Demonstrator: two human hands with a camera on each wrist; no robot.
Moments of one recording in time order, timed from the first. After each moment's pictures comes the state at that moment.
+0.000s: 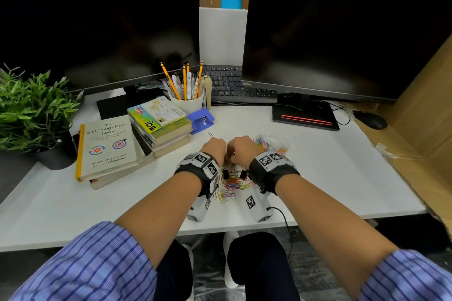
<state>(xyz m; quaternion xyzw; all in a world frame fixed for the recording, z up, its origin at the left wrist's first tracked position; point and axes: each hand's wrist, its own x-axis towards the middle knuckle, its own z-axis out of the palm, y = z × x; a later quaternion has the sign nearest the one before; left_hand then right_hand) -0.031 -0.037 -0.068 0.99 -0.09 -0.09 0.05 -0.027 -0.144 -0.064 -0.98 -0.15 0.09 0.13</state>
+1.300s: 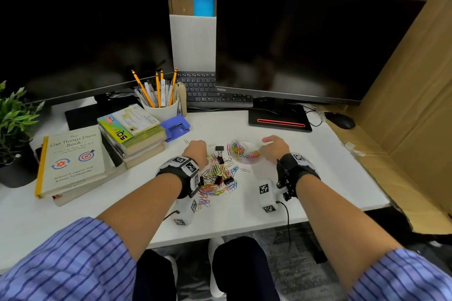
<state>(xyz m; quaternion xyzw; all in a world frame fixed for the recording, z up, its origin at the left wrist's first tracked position) -0.019 -0.055 -0.068 0.99 -0.06 -0.08 0.12 -0.011 -0.281 -0.082 -0.89 0.19 0.01 0.42</state>
